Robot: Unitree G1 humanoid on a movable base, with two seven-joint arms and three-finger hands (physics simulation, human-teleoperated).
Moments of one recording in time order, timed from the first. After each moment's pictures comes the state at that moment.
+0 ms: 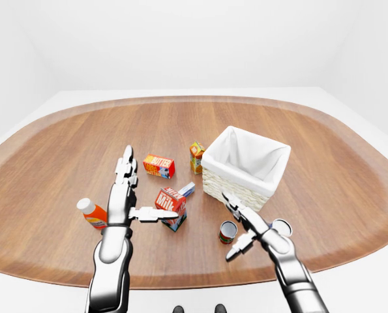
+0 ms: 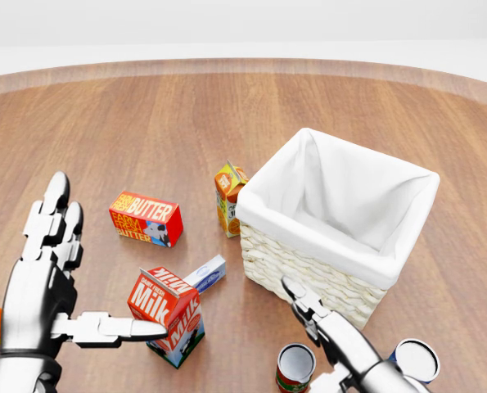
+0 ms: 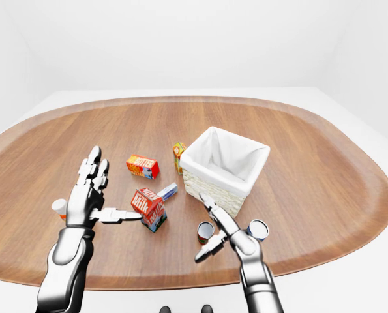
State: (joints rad) left arm 0.06 0.03 0.07 -0.34 0.06 0.09 -0.08; right arm -0.04 -0.10 -0.02 0.29 -0.24 -0.01 0.52
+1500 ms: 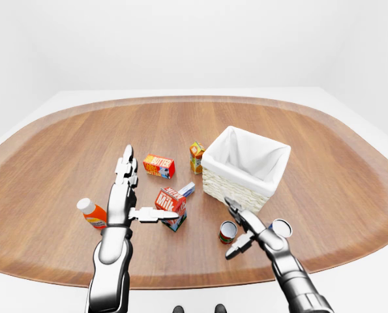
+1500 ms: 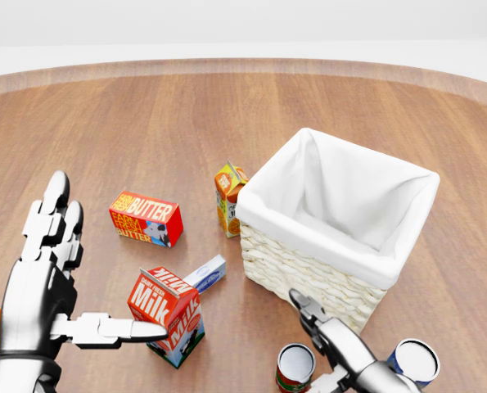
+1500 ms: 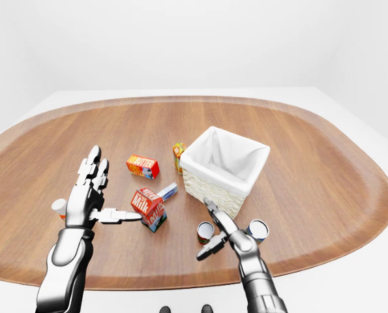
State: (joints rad) left arm 0.07 0.03 0.07 -0.35 0.06 0.09 -0.09; right arm -0.16 -0.12 -0.02 0.62 -0.25 -0.09 0.44
